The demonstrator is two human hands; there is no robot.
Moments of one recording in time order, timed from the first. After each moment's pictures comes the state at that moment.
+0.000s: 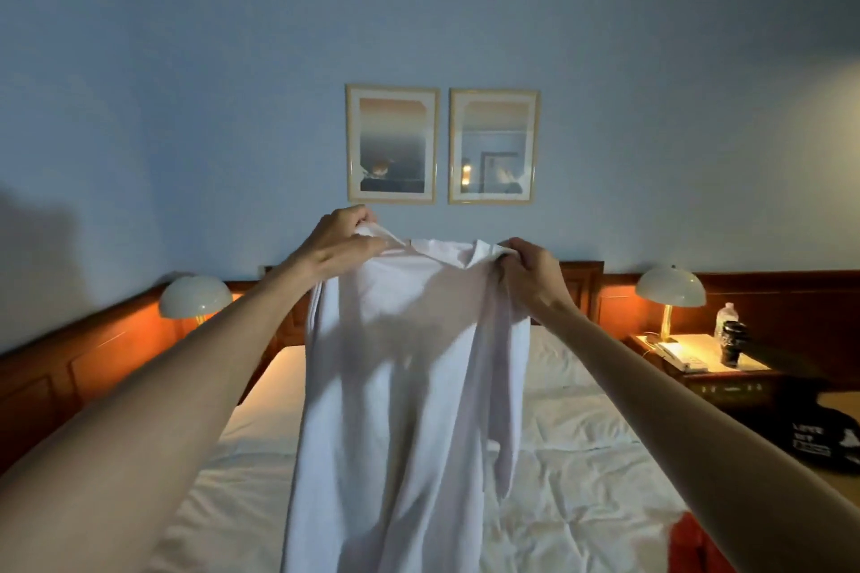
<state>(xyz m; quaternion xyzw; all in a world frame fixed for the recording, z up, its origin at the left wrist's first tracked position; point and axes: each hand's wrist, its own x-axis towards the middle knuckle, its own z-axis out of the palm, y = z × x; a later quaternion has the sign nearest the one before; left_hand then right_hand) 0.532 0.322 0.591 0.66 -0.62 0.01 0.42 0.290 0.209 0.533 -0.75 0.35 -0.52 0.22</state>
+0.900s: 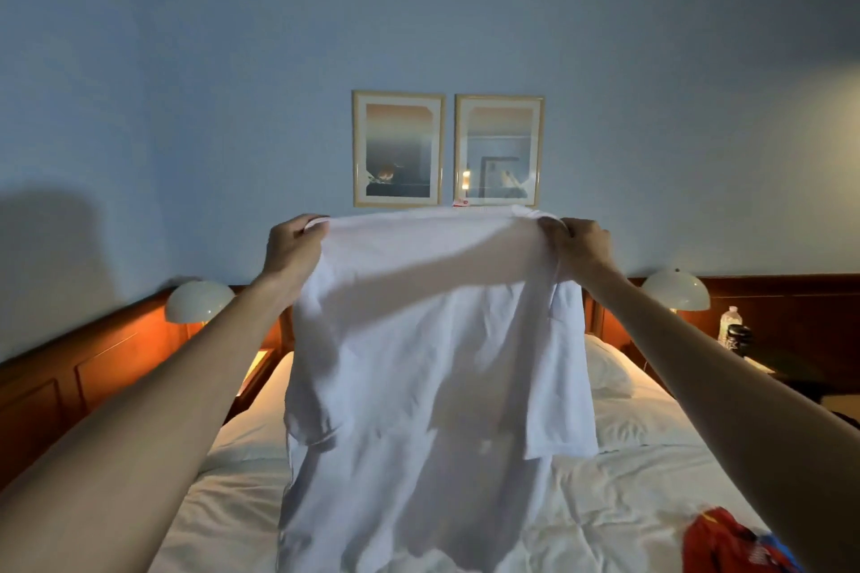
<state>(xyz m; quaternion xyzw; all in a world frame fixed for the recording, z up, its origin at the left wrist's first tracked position) 0.617 0.331 0.569 0.61 -0.42 -0.06 0.67 0.282 0.195 0.575 -0.71 0.46 -0.51 0.16</state>
